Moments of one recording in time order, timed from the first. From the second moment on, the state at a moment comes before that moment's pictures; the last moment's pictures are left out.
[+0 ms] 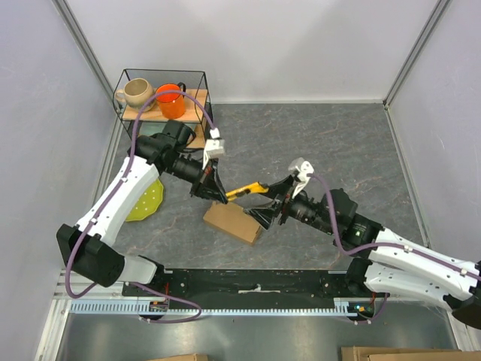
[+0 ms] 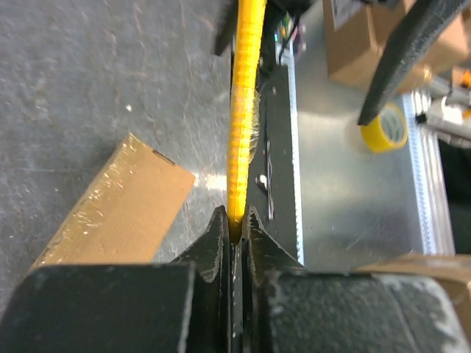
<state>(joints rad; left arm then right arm) -0.43 1.38 1.37 -1.22 1.10 0.70 1.02 0.86 0.69 0.15 -0.07 0.38</state>
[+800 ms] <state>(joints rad) -0.39 1.31 1.38 -0.87 1.29 0.23 0.93 1.07 0.67 0.66 -0.18 0.50</state>
